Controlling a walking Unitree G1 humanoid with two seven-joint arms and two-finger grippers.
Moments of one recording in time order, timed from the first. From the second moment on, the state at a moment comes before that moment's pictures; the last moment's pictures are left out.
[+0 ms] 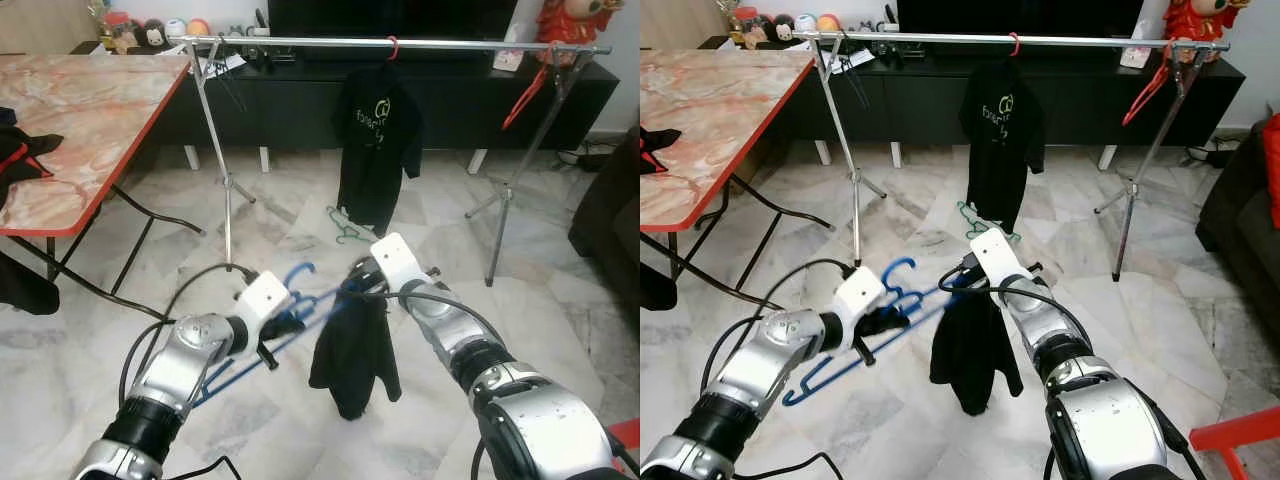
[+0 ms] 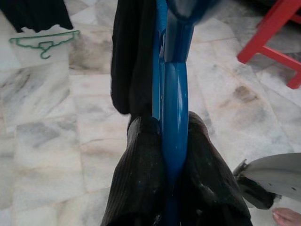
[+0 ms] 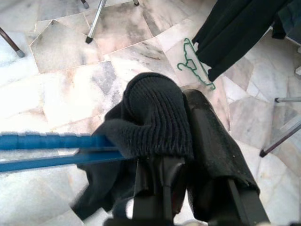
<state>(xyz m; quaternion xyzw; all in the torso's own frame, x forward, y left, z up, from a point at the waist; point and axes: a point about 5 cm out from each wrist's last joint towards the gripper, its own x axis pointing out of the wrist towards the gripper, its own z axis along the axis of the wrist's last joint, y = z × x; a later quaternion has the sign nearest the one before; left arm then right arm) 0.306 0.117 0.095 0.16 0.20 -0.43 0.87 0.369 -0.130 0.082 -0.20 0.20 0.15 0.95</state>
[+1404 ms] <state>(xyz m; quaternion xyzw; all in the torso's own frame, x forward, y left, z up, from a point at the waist) 0.325 0.118 0.084 0.19 0.23 -0.32 0.90 0.361 -0.119 0.082 -0.09 0.21 0.19 0.96</state>
